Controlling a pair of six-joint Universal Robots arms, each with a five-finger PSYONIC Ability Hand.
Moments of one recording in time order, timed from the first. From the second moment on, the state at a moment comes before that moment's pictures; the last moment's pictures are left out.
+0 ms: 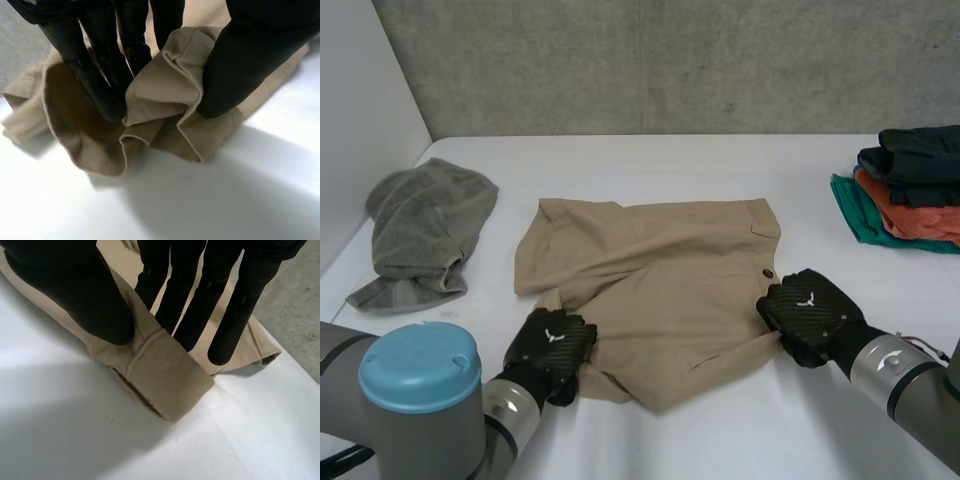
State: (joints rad) left arm 4.10 -1.94 -1.94 3.48 -1.62 3.45; right arm 1.72 -1.31 2.01 -0.27 1.04 2.46; left_hand 1.17 1.19 1.15 1.19 0.97; right_hand 1.08 1.18 1.19 1.19 1.01
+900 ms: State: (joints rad) left arm 4.25 -1.77 -1.31 3.38 -1.54 3.62; right arm 1.85 -1.39 1.28 0.05 1.29 2.61; left_hand 1.17 1.19 1.19 1.19 0.97; right_hand 1.10 1.18 1.19 1.20 1.02
